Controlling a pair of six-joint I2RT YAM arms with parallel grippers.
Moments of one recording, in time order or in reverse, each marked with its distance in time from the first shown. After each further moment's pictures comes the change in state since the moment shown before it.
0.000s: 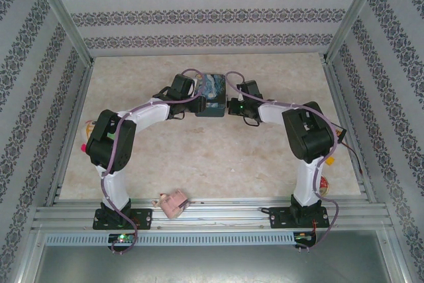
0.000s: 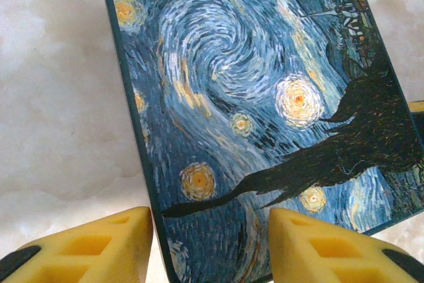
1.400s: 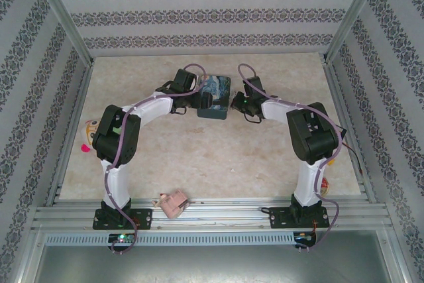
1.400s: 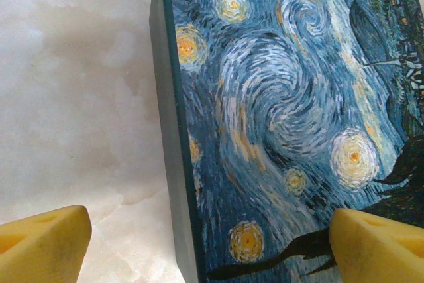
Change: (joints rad) left arm 0.015 0.090 0.133 -0.082 0.012 -0.006; right arm -0.027 -0.026 0.046 -0.100 0.024 0.291
